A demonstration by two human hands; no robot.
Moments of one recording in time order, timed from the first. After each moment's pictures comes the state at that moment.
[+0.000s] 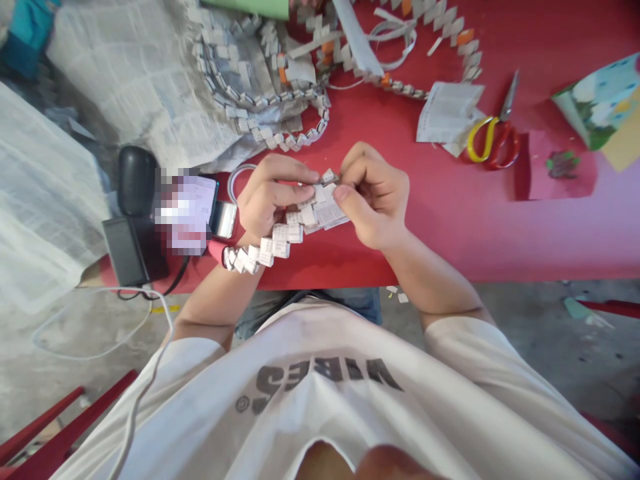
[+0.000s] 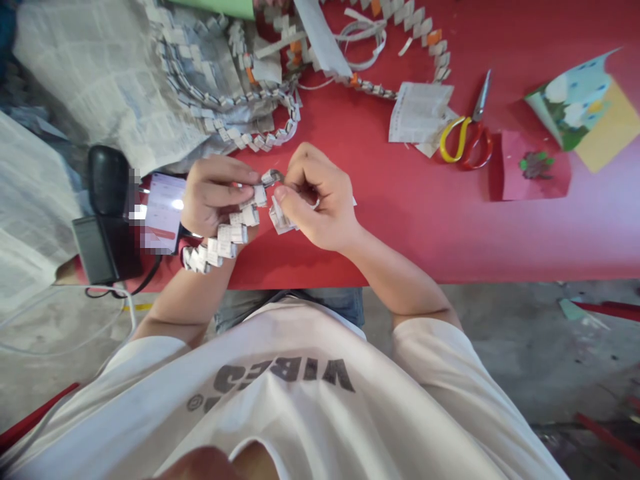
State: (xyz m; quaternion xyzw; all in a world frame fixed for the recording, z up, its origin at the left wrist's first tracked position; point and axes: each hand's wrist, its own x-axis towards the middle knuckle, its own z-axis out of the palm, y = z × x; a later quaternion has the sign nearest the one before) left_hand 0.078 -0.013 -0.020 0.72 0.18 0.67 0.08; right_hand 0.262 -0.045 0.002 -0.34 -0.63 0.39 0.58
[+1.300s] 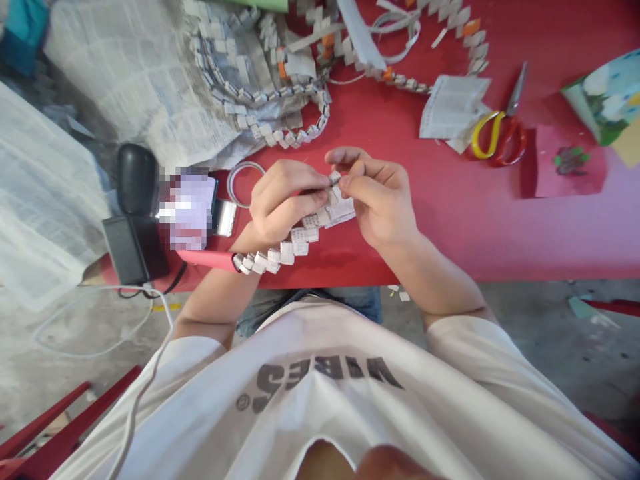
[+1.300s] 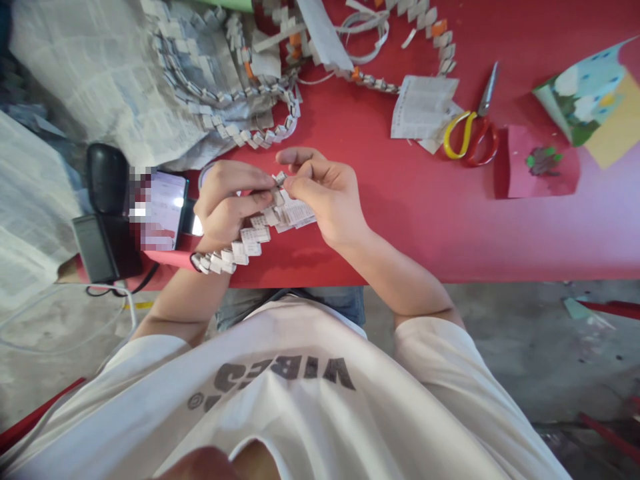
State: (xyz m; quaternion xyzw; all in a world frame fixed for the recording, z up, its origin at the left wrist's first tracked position) left_hand 0.073 -0.017 -0.023 0.78 0.19 0.60 0.01; right_hand 0.263 -0.045 -0.005 -0.41 -0.56 0.47 0.55
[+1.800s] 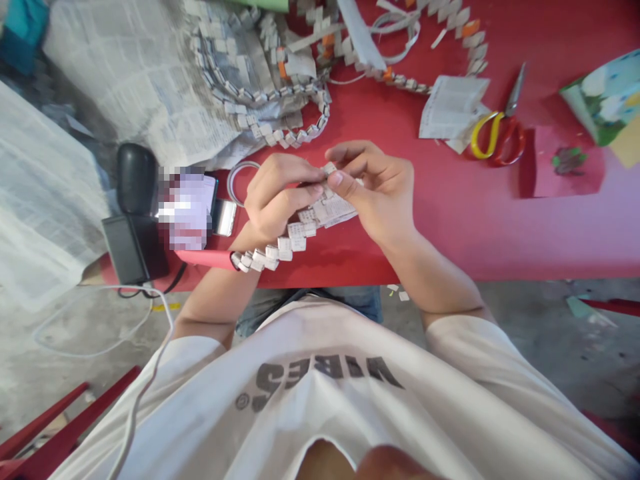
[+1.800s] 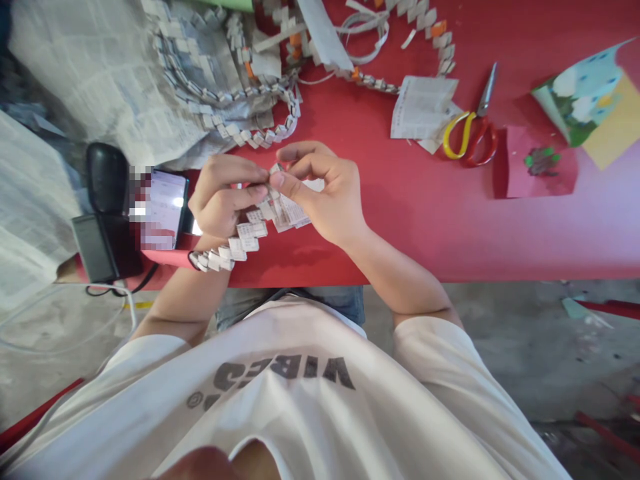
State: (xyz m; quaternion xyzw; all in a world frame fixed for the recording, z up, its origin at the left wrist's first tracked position) left_hand 0.075 -0.005 -0.030 0.76 0.18 0.63 -0.04; right_hand 0.267 -0.042 -0.005 -0.42 -0.58 0.42 0.56
